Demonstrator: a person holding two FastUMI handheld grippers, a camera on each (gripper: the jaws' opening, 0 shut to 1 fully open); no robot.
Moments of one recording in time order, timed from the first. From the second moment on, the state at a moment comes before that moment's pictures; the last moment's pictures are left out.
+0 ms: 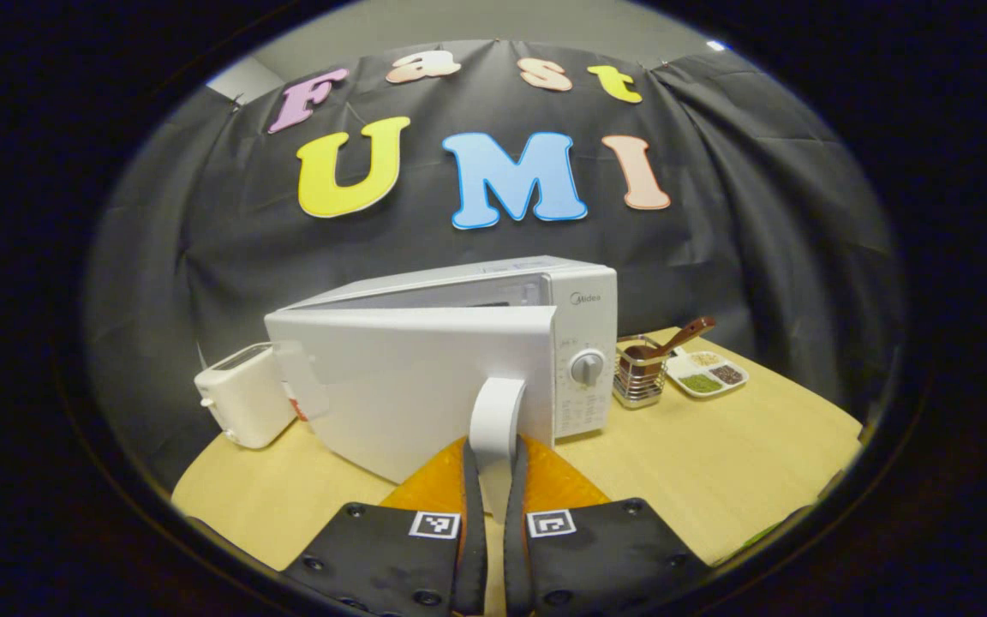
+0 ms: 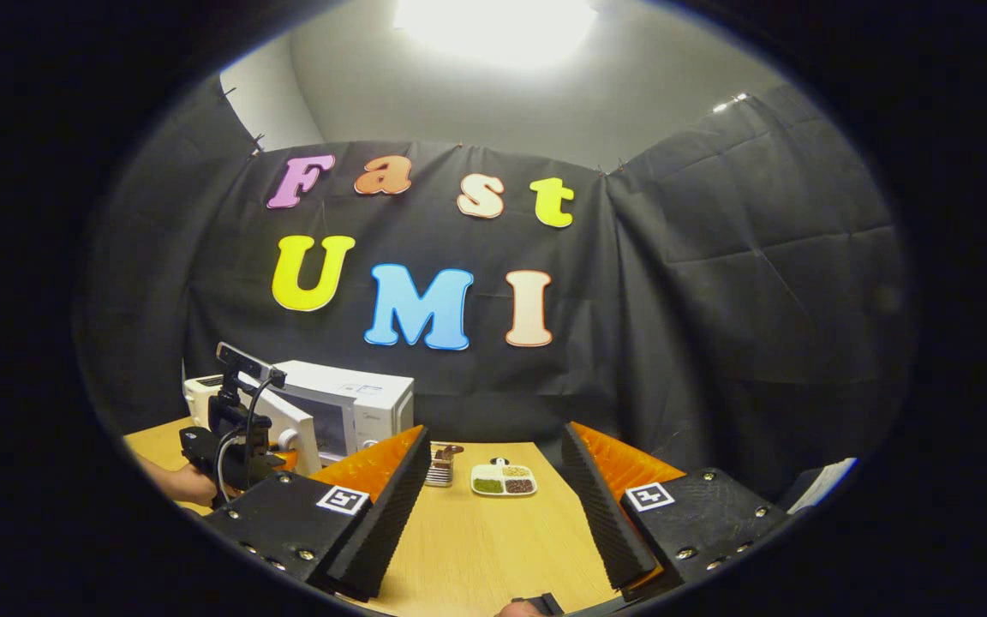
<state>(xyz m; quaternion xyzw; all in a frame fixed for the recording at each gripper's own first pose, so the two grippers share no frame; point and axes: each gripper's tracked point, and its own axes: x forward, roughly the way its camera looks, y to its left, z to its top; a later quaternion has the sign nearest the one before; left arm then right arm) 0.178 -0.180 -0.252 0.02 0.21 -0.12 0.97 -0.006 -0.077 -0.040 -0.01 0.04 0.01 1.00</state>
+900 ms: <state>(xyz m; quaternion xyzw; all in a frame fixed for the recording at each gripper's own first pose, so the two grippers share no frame) 0.099 -0.041 -0.249 0.02 0.23 -0.12 0.97 -0.002 0.063 -0.020 0.00 0.03 0.09 1.00</state>
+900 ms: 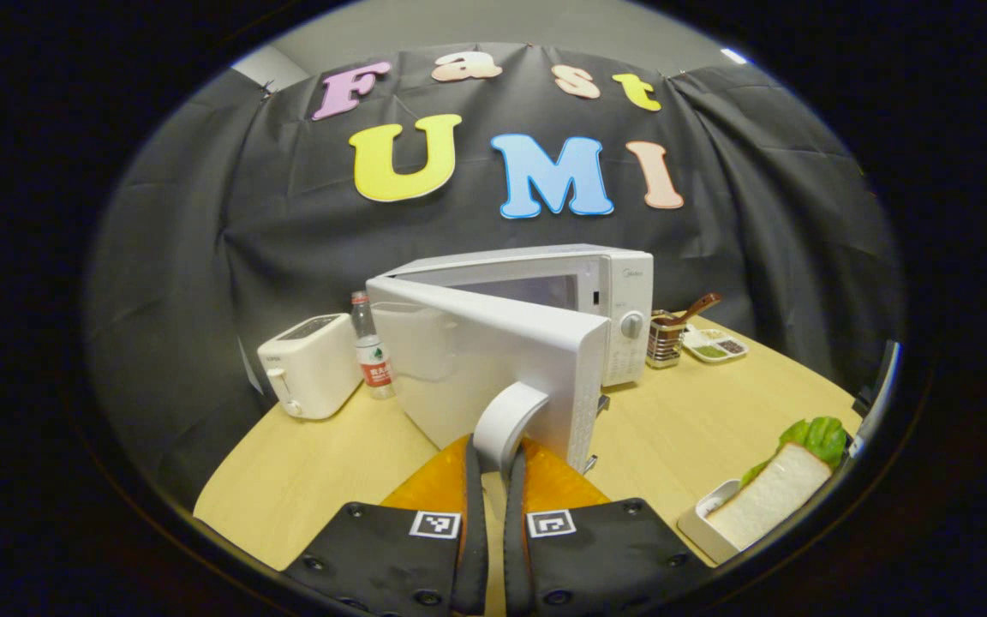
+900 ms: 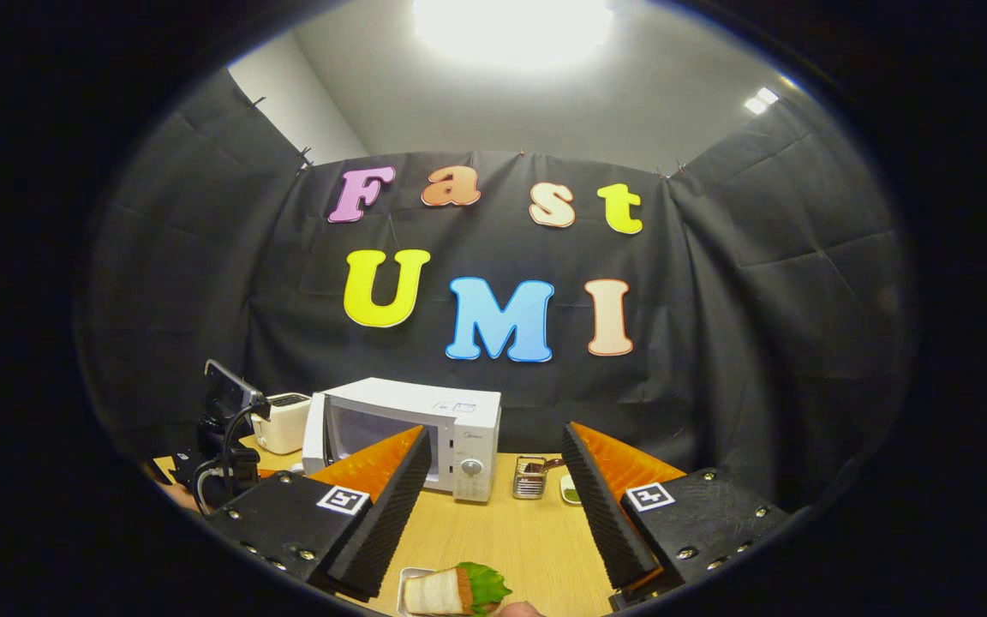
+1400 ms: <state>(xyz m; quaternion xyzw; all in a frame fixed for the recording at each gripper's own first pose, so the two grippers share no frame) 0.084 0.040 -0.253 0.01 0.23 -0.13 0.96 0.001 0.130 -0.009 0.01 0.02 0.09 1.00</state>
